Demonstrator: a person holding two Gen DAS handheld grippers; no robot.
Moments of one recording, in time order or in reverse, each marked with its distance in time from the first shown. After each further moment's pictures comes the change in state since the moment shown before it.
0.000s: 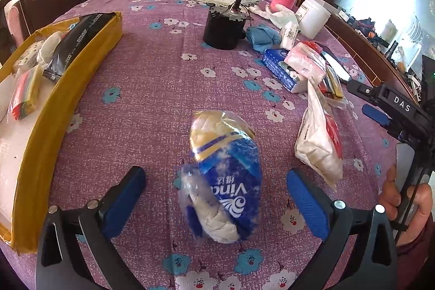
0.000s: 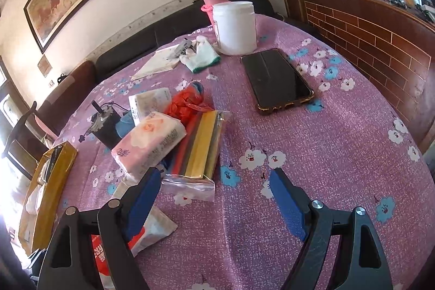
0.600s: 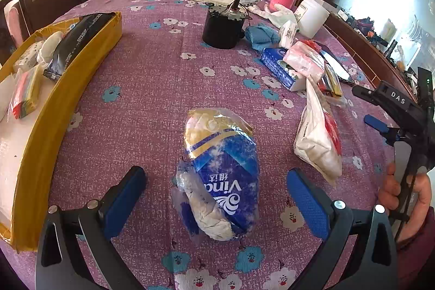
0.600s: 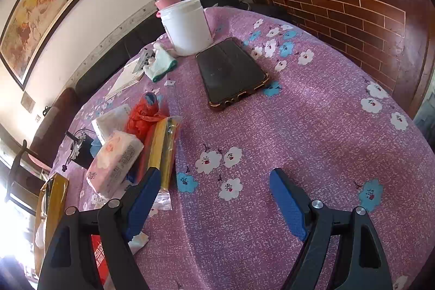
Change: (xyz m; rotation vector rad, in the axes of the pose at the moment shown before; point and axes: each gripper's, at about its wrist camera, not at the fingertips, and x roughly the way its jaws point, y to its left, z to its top) left arm -0.002 0.001 -0.001 0.001 -0.003 -0.007; right arm 0.004 -0.042 0.001 0.201 0.009 -0.056
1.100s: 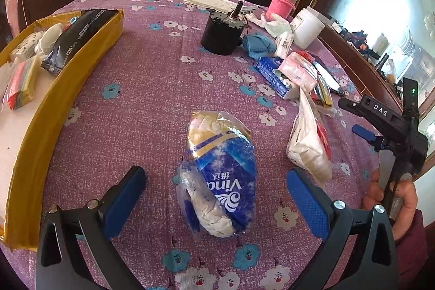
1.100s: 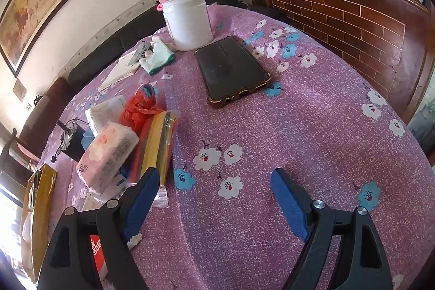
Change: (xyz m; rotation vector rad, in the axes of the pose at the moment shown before) left arm -0.006 0.009 -0.002 -0.044 -0.028 -0.066; right arm 0.004 0.009 -0.001 -0.050 0.010 -0.052
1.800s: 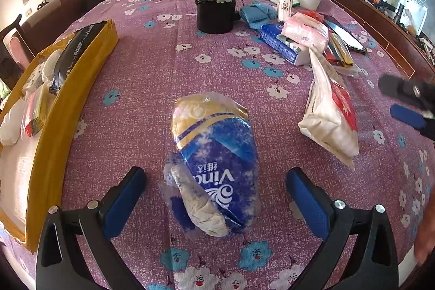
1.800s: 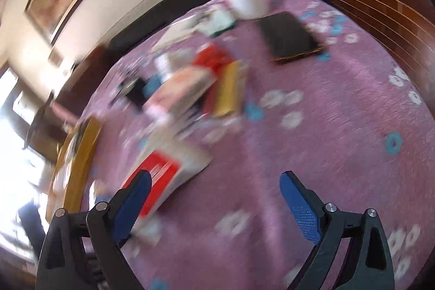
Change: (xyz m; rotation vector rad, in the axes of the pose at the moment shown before) left arm 0.018 -0.031 -0.002 0.179 0.099 0.211; right arm -0.043 0.042 -0.042 -0.141 0.160 0.220
